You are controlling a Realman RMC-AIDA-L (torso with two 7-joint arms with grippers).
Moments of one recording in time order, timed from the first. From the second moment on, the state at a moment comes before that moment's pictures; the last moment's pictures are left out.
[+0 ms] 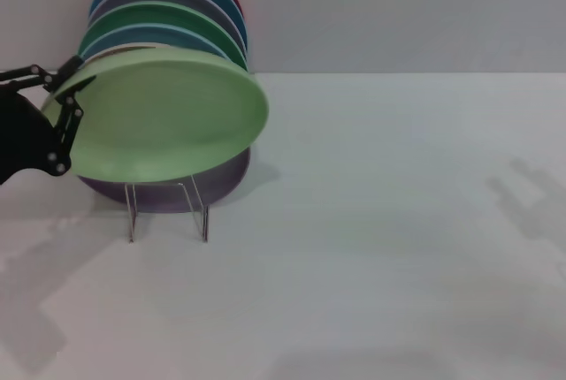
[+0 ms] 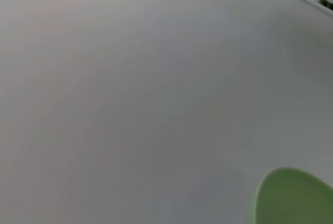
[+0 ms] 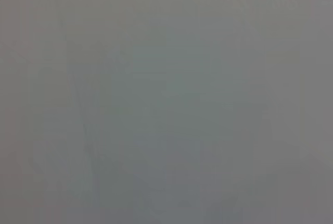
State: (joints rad) left arm -0.52 -1.88 -0.90 -0.01 2.89 1.80 0.26; right arm 0.17 2.08 2.27 0.58 -0.97 1.66 -2.04
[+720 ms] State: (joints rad) left arm -0.51 -1.91 -0.89 0.00 2.89 1.70 0.30; right arm 0.17 2.08 2.27 0.58 -0.97 1.66 -2.05
